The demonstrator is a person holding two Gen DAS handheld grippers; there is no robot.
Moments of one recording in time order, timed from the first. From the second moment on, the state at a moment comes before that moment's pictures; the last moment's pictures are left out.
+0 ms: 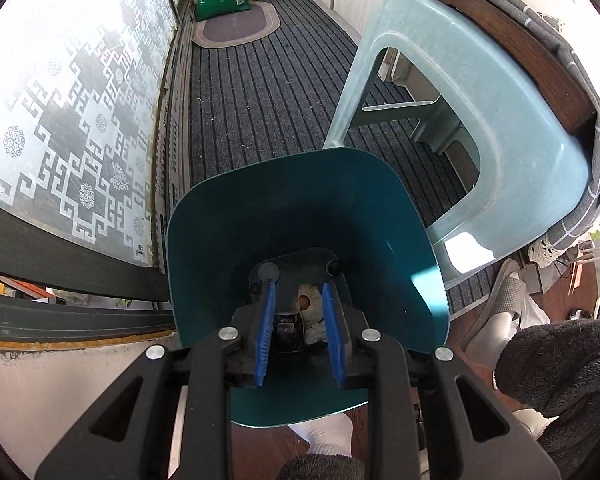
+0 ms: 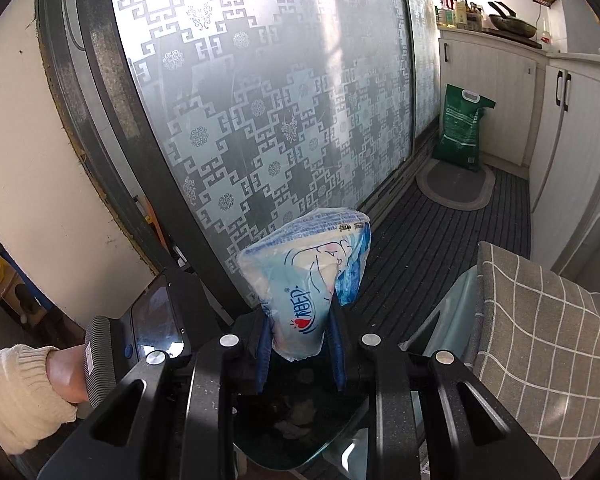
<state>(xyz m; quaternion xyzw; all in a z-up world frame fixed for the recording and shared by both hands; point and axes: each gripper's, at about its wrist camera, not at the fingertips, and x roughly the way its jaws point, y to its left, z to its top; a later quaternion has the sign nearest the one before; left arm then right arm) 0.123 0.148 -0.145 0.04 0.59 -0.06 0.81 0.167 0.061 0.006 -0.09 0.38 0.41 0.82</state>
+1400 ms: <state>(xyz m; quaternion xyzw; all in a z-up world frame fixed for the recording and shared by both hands) 0.083 0.200 0.015 -0.07 0.34 0.01 0.94 0.153 0.125 -0.163 -0.21 0.55 0.39 0.71</state>
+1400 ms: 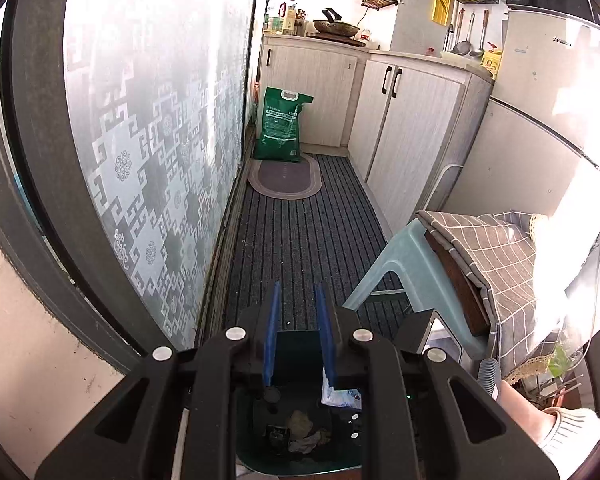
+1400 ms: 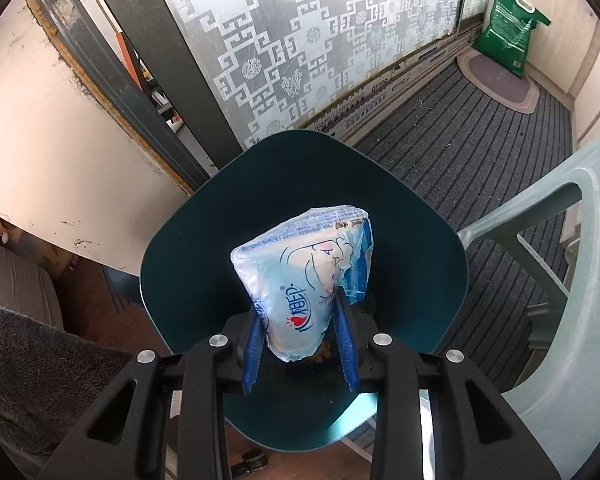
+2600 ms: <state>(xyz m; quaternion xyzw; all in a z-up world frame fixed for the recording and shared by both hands) 0.029 0.163 0.052 -0.04 0.28 0.04 0.96 0.106 0.027 0.034 -0.10 0.32 0.37 0.87</state>
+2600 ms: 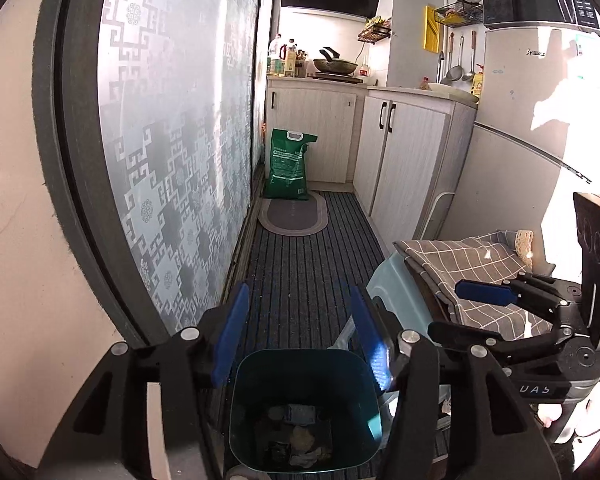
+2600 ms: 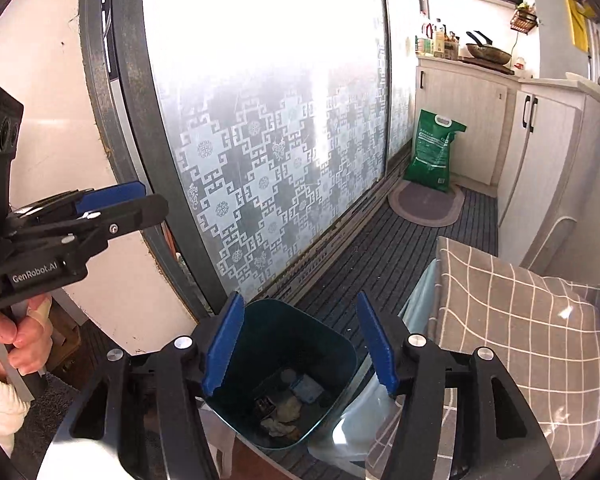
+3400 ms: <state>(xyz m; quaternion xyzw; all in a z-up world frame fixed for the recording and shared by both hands) 0.001 0.109 0.023 0.00 0.29 0.06 0.96 0.046 -0.109 0.044 -0.08 0.31 0.26 0.91</state>
